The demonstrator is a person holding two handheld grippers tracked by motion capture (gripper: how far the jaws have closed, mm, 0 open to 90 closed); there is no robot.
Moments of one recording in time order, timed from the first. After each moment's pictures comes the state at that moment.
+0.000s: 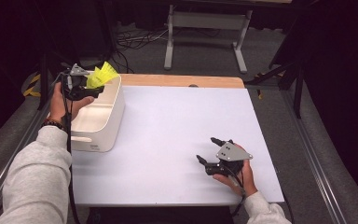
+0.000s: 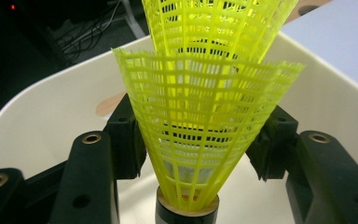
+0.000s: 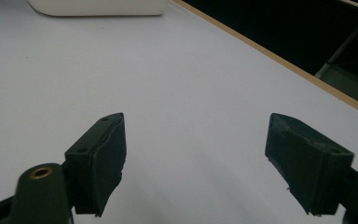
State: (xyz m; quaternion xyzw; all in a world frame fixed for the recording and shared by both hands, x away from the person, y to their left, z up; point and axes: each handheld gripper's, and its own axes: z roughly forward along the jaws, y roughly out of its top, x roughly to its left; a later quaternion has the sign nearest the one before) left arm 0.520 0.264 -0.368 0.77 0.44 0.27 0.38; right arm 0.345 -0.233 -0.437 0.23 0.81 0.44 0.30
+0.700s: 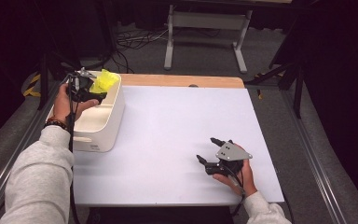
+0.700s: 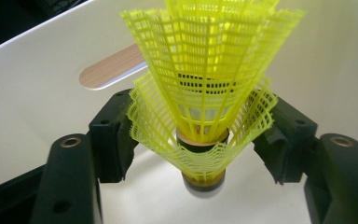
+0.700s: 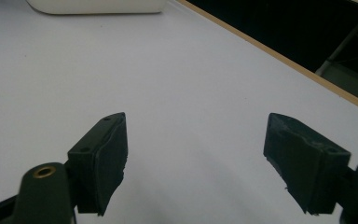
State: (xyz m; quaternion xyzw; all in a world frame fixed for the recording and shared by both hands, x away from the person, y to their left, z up) left arm 0.527 0.252 -0.377 0.80 0.45 0.25 0.31; right arm 0.346 -0.232 -0.438 0.23 0.81 0.44 0.30
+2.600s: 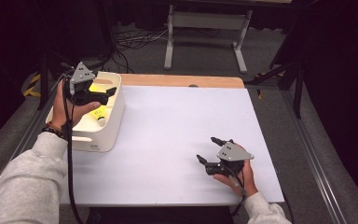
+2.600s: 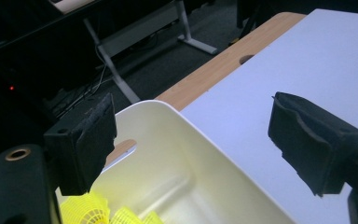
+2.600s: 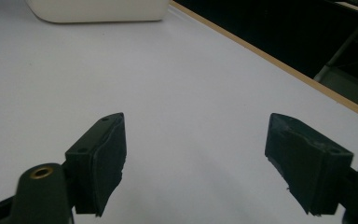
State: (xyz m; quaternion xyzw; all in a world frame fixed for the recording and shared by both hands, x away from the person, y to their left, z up) left arm 0.463 0.228 -0.324 0.77 0.32 0.32 0.45; right arm 0.343 -0.232 -0.434 0.22 0.81 0.45 0.31
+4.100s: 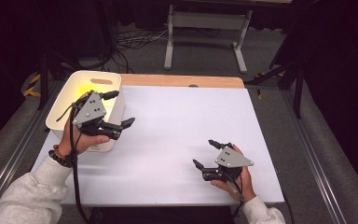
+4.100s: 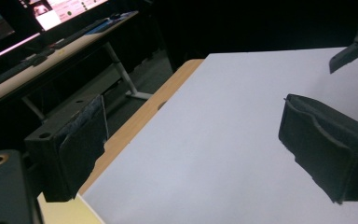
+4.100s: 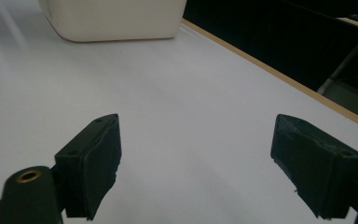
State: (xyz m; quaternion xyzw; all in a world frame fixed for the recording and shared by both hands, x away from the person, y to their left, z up) left arm 0.379 0.180 -0.330 0.78 0.15 0.30 0.53; right arm 0.326 -0.221 -0.429 0.21 0.80 0.47 0.31
